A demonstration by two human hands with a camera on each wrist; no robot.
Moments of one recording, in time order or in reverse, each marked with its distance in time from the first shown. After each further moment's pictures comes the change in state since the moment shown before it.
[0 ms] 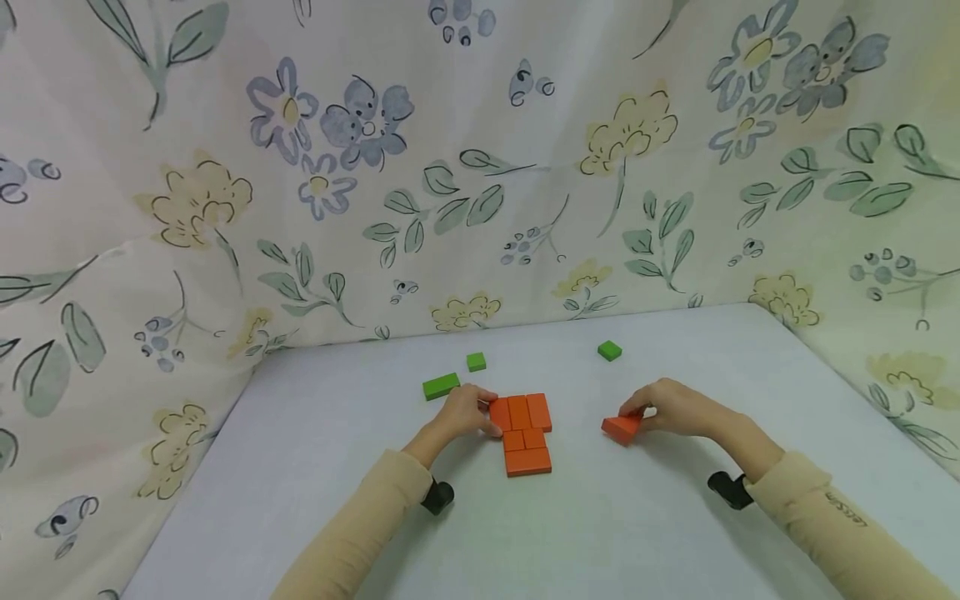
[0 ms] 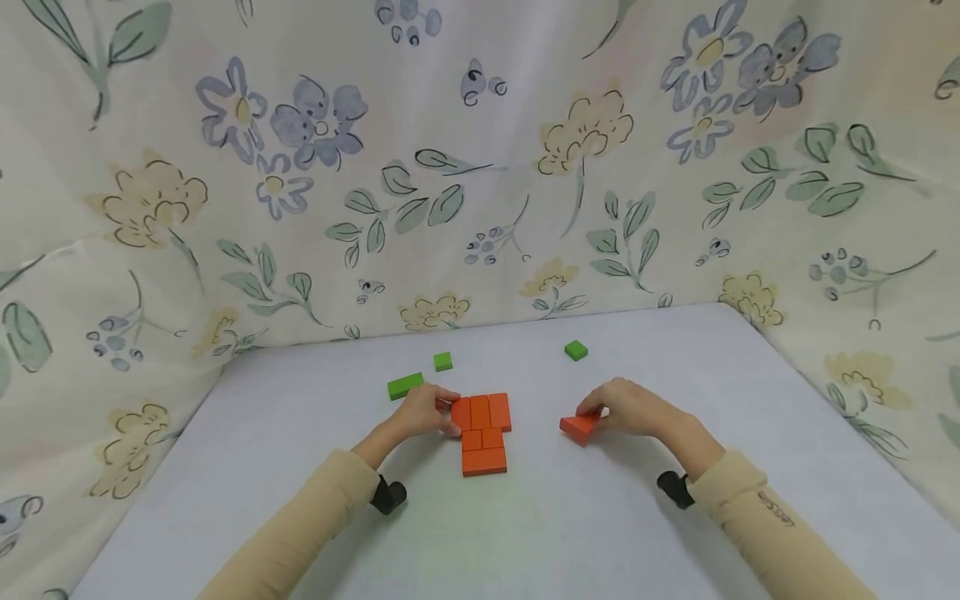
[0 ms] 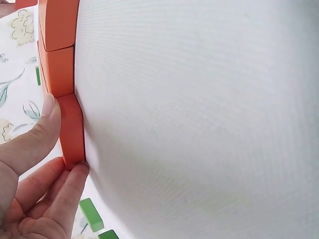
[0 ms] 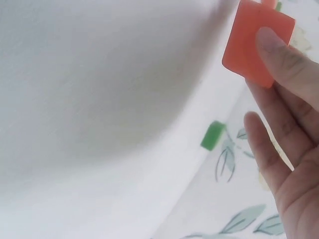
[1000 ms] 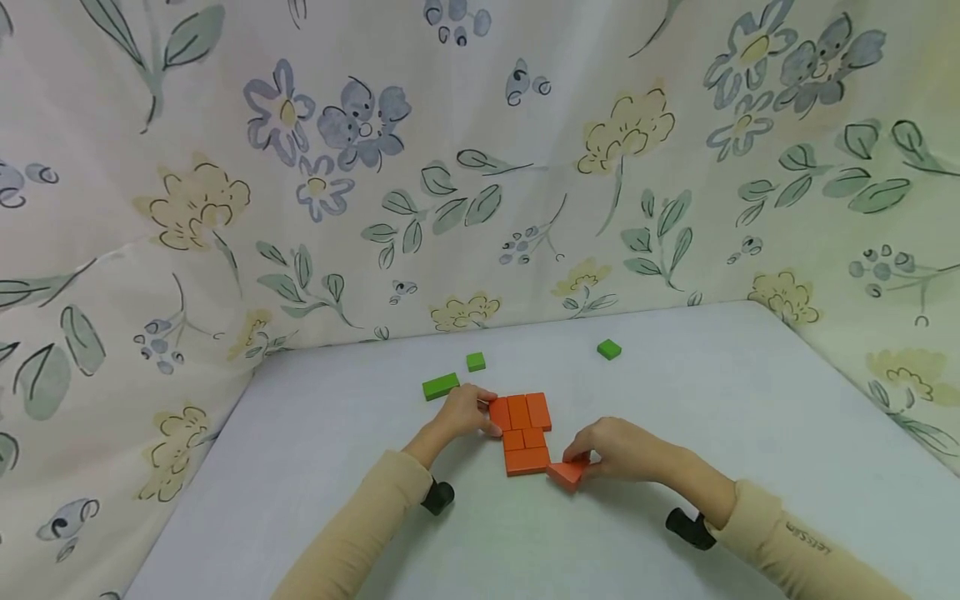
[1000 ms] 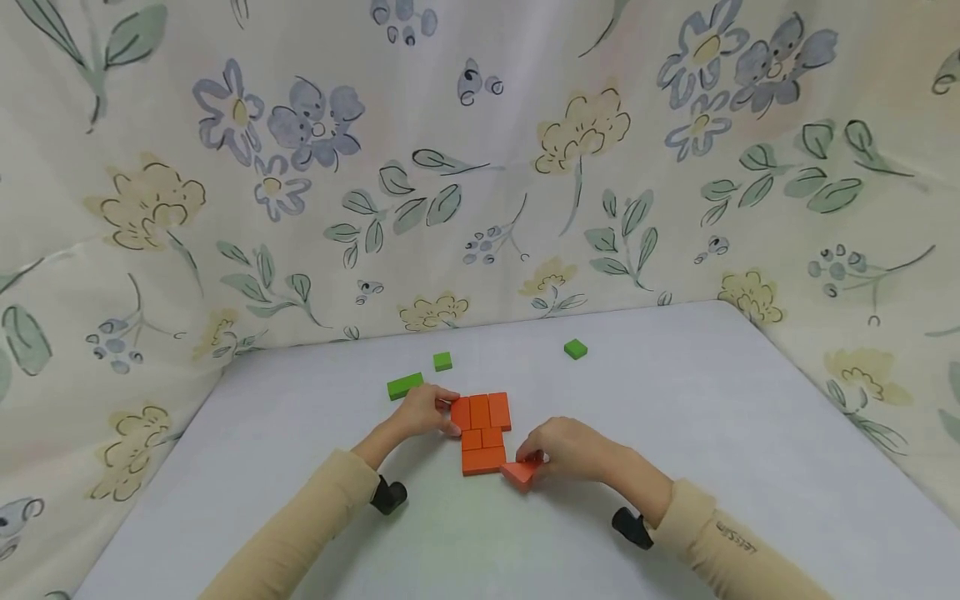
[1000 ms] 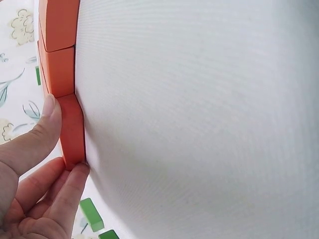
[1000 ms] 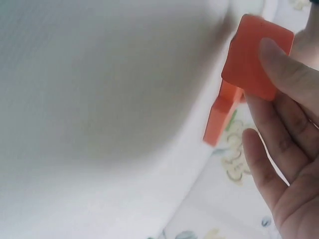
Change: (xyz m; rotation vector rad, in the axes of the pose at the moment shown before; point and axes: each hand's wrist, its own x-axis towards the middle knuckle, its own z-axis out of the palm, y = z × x) left_hand 0.002 0.002 0.000 -0.015 -0.006 -0.010; right_hand 0.024 -0.074 0.045 -0.013 -0.009 -0.184
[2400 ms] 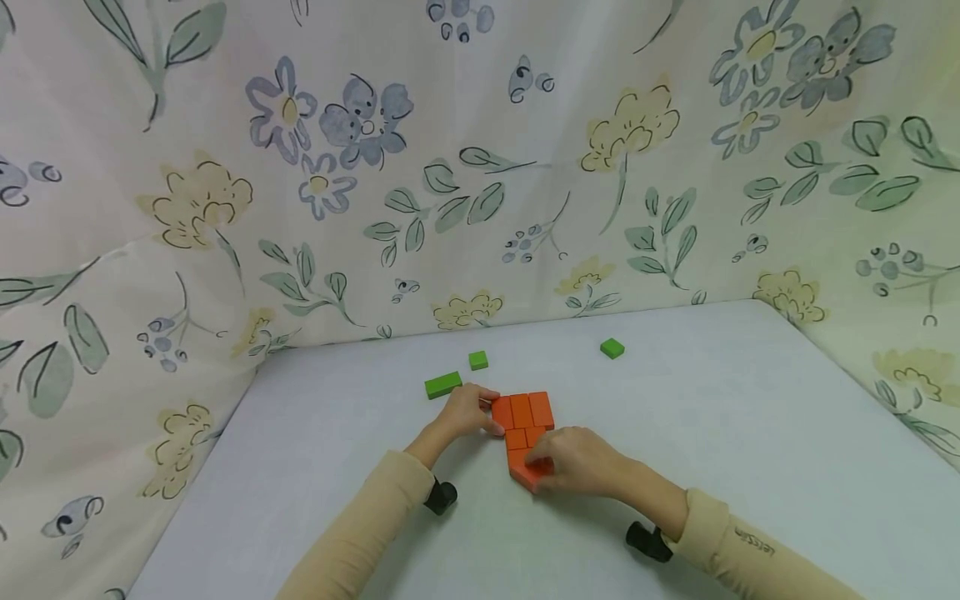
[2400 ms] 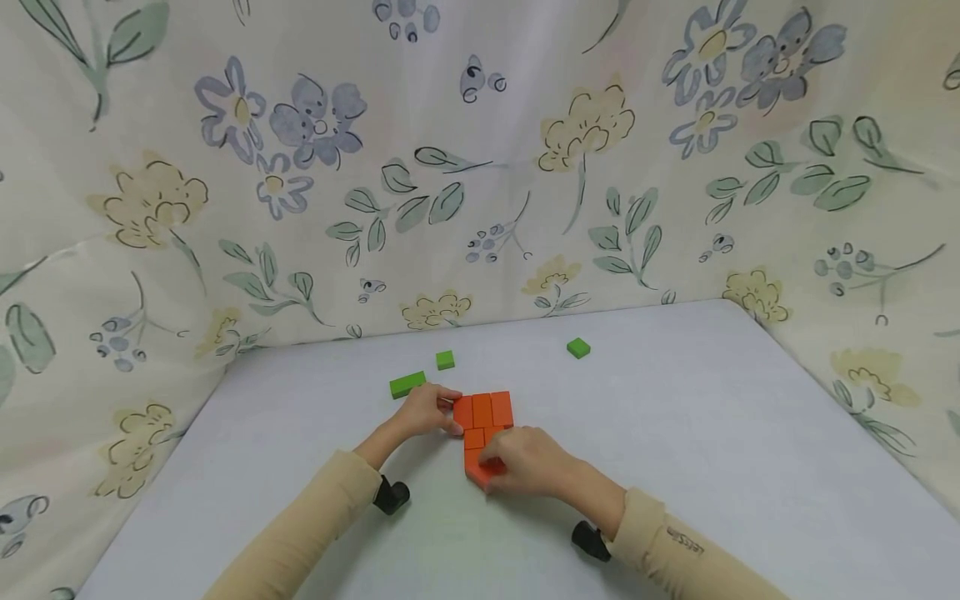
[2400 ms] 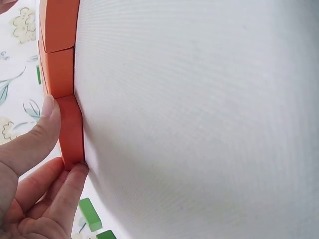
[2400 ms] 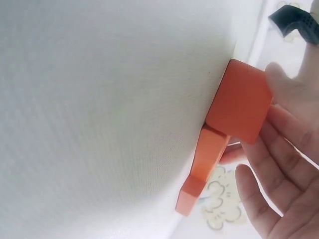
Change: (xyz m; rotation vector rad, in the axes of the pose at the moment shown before) left_hand 0.000 -0.002 0.000 0.000 0.007 0.009; right_hand 0.036 -0.032 0.027 -0.085 0.099 0.037
